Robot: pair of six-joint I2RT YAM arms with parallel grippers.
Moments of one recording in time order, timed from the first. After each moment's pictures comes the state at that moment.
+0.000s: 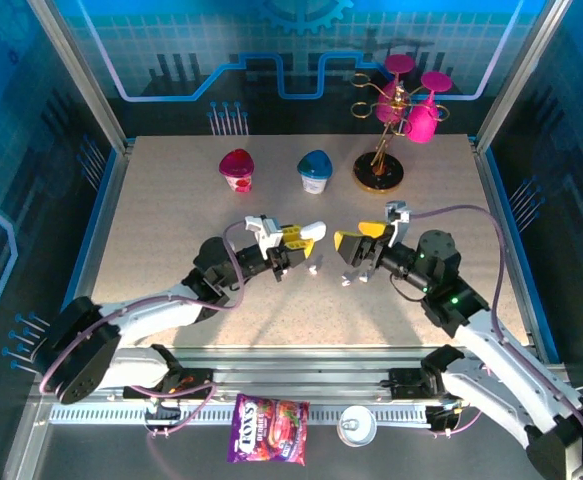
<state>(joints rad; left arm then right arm) -0.68 1.25 0.52 0.88 0.45 -0.16 0.49 0.75 0.61 0.01 -0.33 0.48</state>
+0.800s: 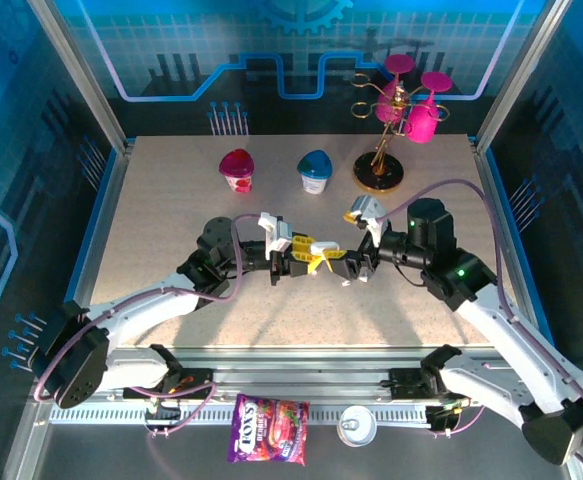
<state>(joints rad) -0.65 1.25 0.67 0.62 0.81 -0.09 0.51 0.93 0.93 -0.39 -0.50 -0.15</state>
